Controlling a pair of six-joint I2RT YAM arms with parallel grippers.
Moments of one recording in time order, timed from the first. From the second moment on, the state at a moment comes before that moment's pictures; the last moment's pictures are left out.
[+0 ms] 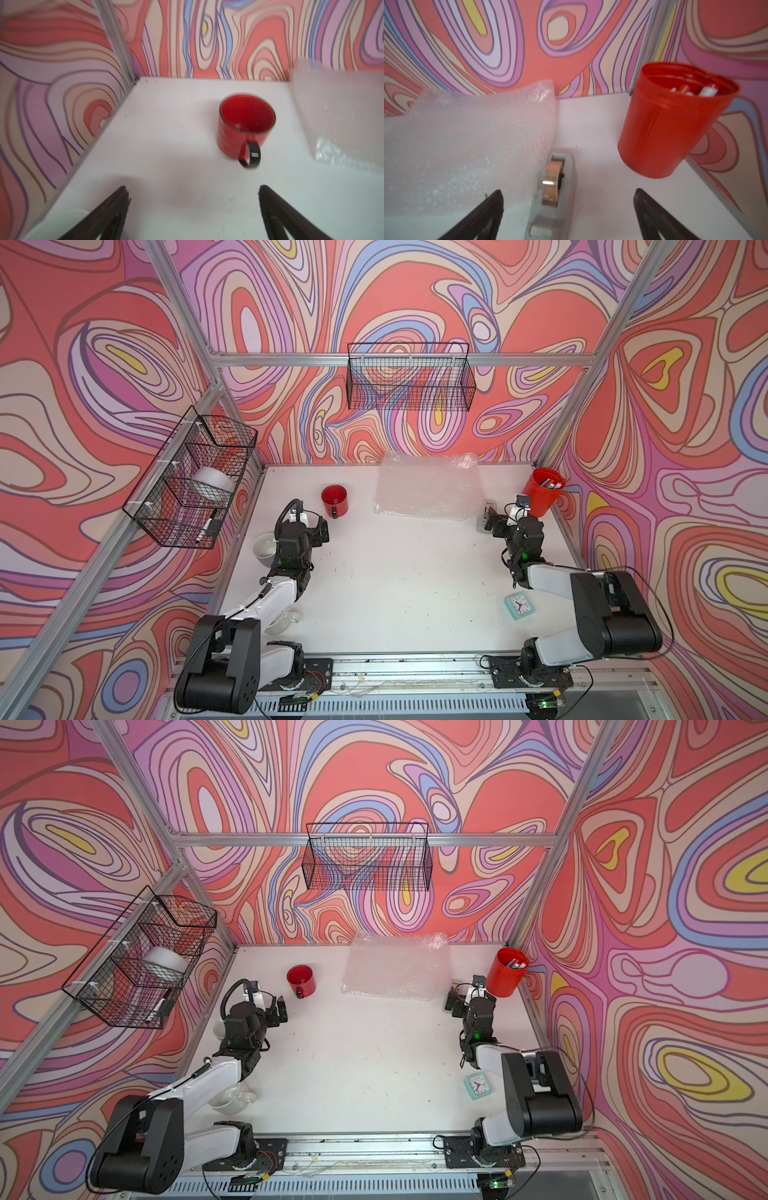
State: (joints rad) left arm -0.09 1.21 0.57 0.33 -0.30 -0.10; right arm 0.03 1.43 0.52 0.73 0.15 0.07
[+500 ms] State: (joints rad) left arm -0.09 1.18 0.96 -0.38 -0.36 -0.45; right arm 0.06 1.35 0.90 0.26 -0.08 0.39
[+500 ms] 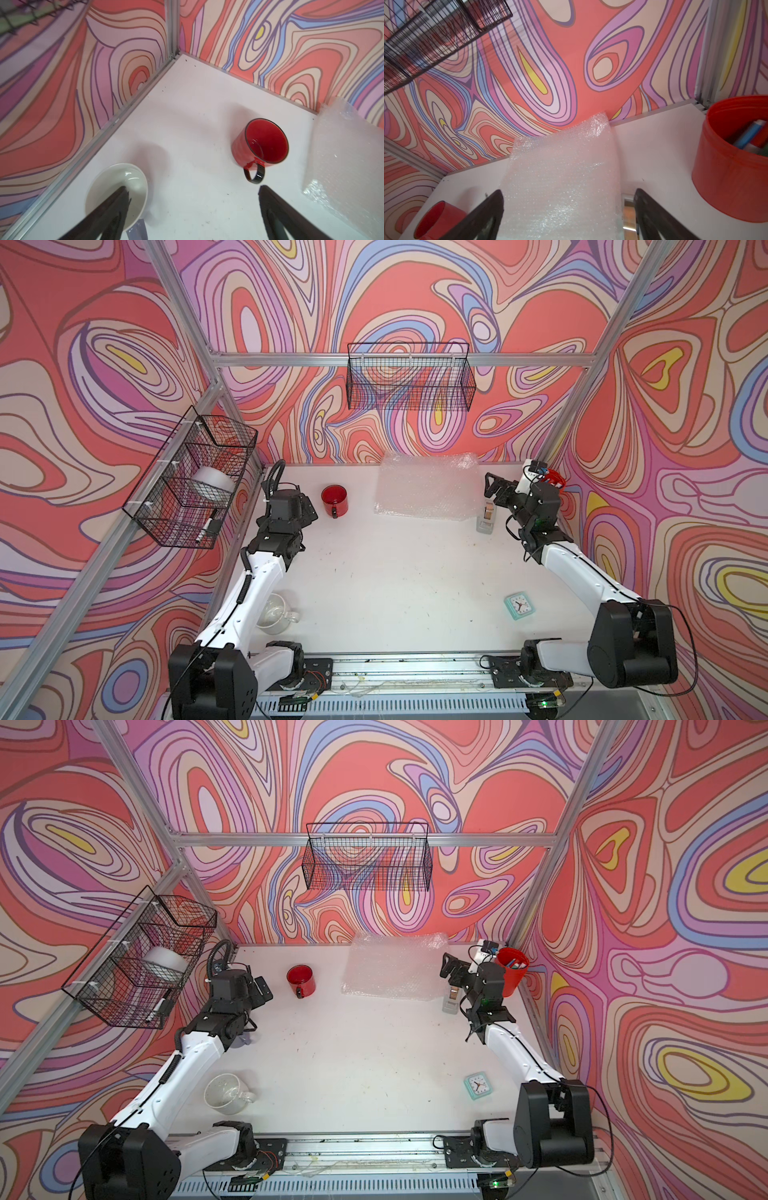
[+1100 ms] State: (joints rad) left arm -0.14 1.74 1.22 -0.45 -0.05 -0.34; right arm 0.33 1.32 1.17 -0.11 -0.30 0.36
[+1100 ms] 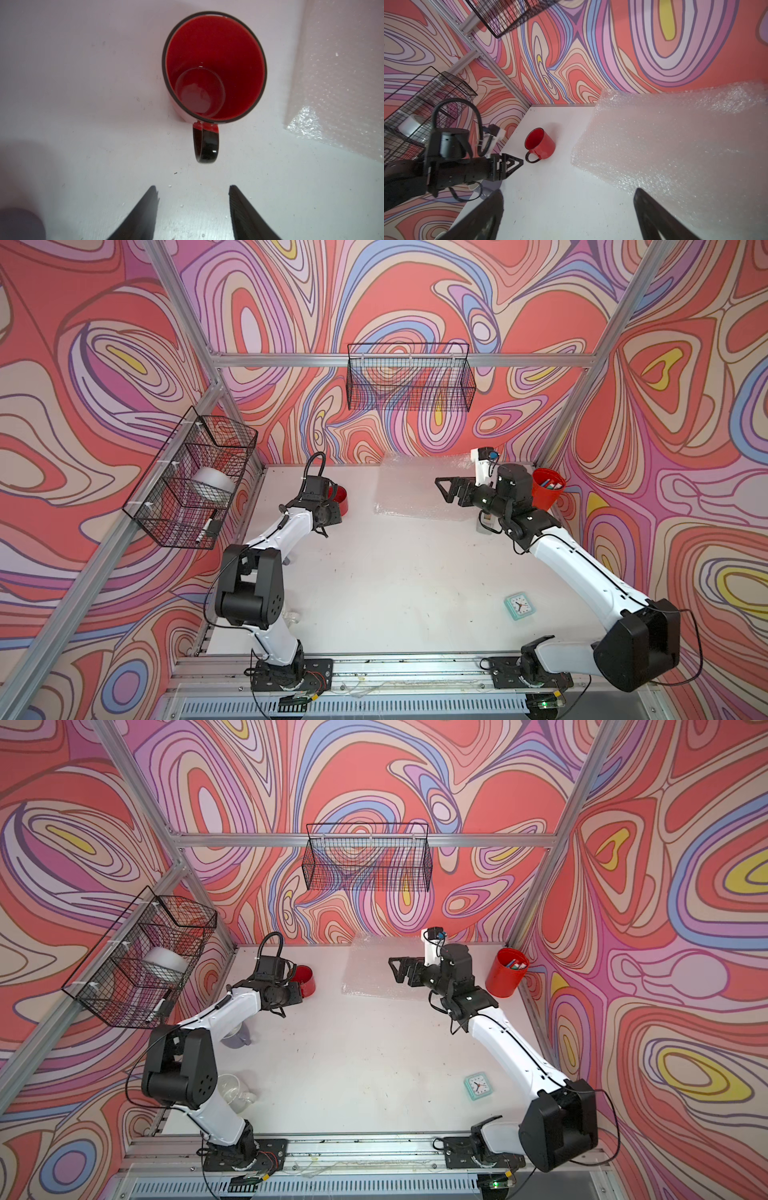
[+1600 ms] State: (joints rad) left arm -0.14 1.89 1.34 -0.46 -0.06 -0.29; right arm 0.33 1.47 1.35 -0.35 -0.10 0.33
